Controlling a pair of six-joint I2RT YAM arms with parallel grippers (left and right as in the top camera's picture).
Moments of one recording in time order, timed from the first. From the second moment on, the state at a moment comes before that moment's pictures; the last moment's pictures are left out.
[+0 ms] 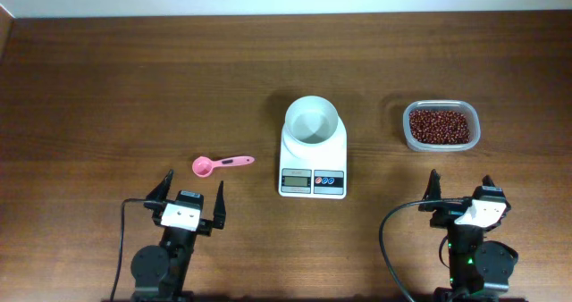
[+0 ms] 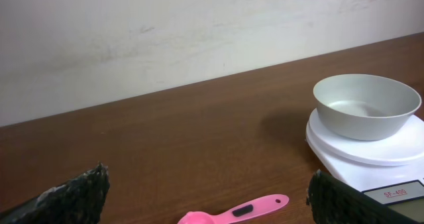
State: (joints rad) left arm -0.01 0.02 0.01 -0.07 0.14 0.19; right arm -0.13 0.01 0.01 -0.07 -0.01 0.02
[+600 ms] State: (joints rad) left arm -0.01 0.02 0.01 0.31 0.04 0.22; right arm -0.13 0.01 0.01 -0.07 -0.01 0.02
